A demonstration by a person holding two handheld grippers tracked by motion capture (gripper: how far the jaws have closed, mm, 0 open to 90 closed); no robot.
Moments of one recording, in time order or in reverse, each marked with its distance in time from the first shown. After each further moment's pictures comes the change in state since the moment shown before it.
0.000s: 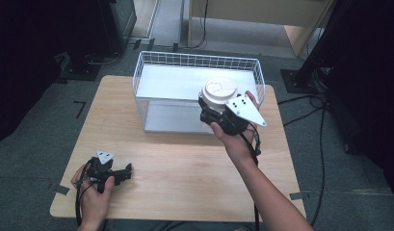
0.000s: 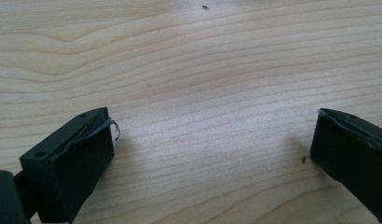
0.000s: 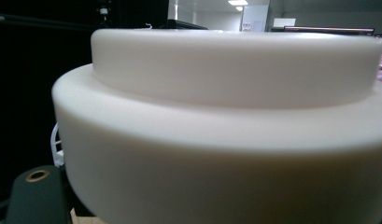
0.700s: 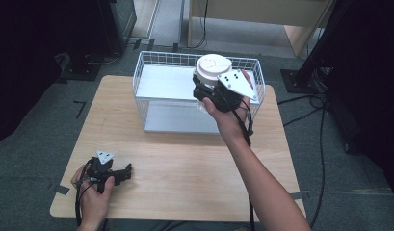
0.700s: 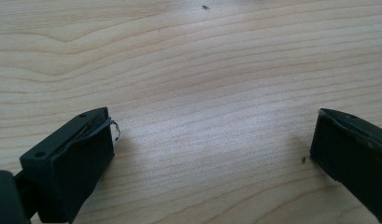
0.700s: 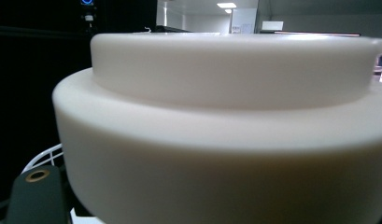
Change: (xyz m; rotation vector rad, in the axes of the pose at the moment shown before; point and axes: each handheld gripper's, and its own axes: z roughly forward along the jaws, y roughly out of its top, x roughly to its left) left arm 0.000 0.000 0.000 0.000 0.000 0.000; right arm 0.001 0.031 0.045 -0.008 -0.044 0.008
